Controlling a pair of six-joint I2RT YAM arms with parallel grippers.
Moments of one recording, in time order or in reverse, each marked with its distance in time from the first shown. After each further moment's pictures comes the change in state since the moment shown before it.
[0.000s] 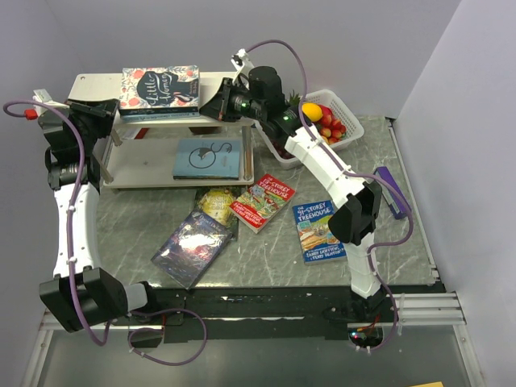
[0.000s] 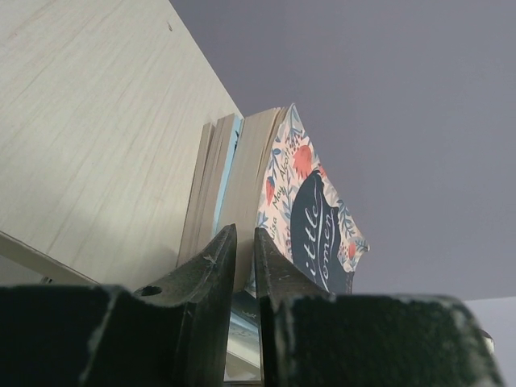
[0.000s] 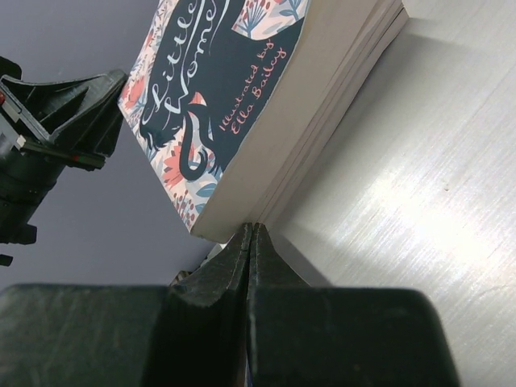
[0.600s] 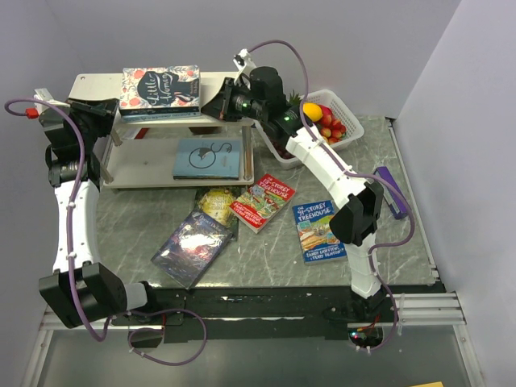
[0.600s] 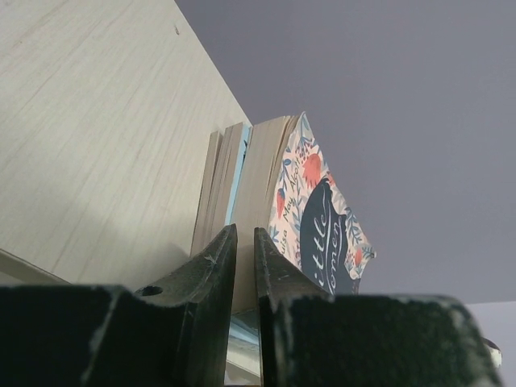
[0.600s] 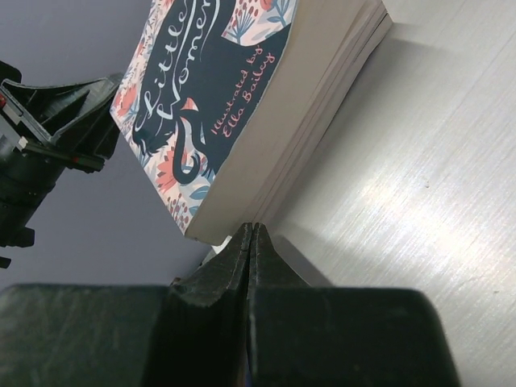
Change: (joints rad) left arm 0.001 0.026 0.011 0.002 0.000 0.000; right arm -0.002 -0.015 -0.023 0.010 0.029 -0.002
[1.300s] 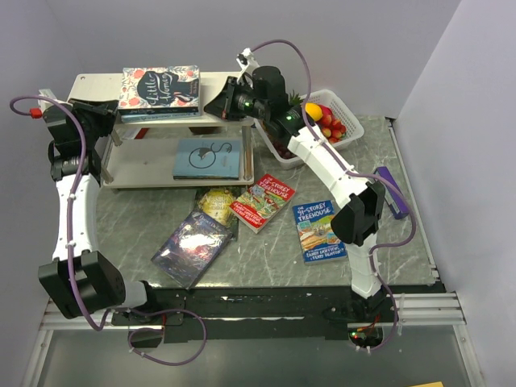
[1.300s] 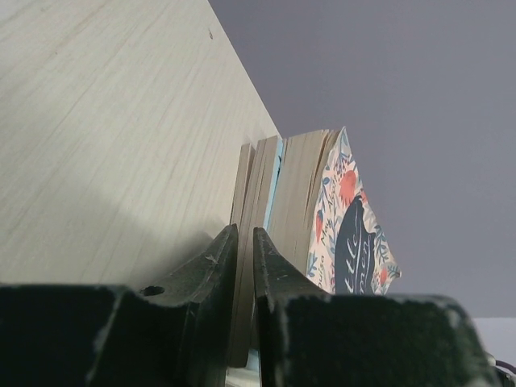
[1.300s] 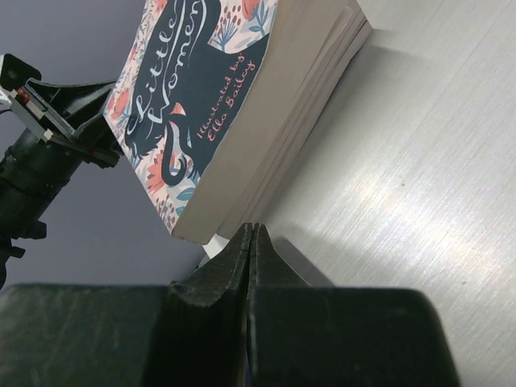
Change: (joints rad) left arm 0.000 0.063 0.016 0.001 -0.013 0.000; right arm -0.013 -0.009 -0.013 0.000 0.006 -0.004
